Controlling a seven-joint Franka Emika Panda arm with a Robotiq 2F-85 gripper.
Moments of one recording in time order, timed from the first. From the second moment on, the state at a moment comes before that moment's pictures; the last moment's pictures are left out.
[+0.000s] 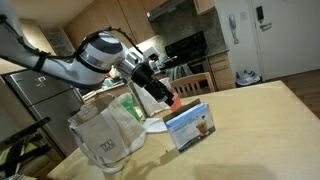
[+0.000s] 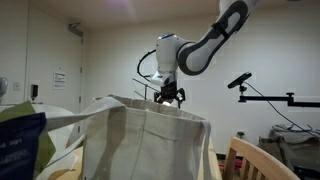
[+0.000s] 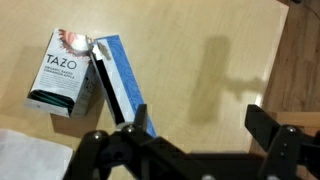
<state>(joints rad) 0.00 0.41 0.00 -1.89 -0.74 2.38 -1.76</state>
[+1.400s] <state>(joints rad) 0.04 0.53 0.00 -1.73 -0.78 2.32 -1.77</state>
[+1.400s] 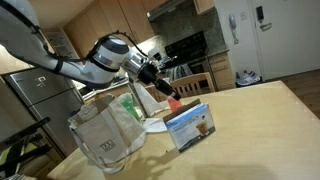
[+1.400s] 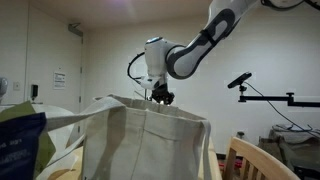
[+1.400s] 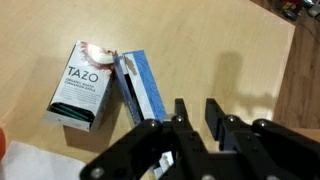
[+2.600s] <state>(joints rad) 0.09 0.69 0.02 -1.54 -0.78 2.27 -1.86</state>
